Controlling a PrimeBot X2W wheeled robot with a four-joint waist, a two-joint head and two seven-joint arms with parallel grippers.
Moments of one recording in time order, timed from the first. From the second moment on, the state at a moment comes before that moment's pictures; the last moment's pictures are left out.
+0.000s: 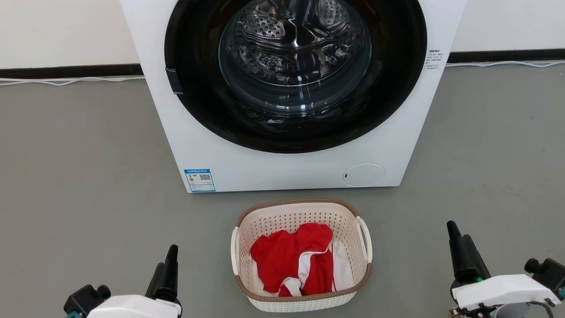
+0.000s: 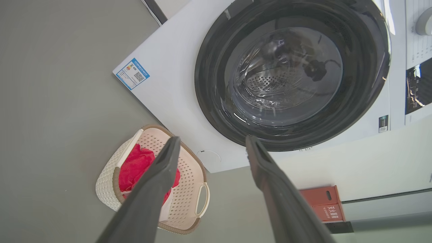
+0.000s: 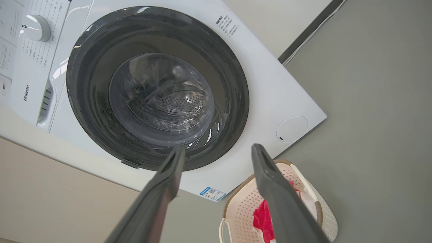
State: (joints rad) left arm 0.00 0.03 0.00 0.31 -1.08 -0.05 -0.03; right arm -0.02 -0.08 -0.06 0.26 0.93 0.12 -0.03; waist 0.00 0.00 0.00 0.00
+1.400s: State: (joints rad) left arm -0.01 0.04 -0.04 0.31 -0.48 0.00 -0.16; right arm -0.07 -0.12 0.00 0.36 0.37 0.12 -0.15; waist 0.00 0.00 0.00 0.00
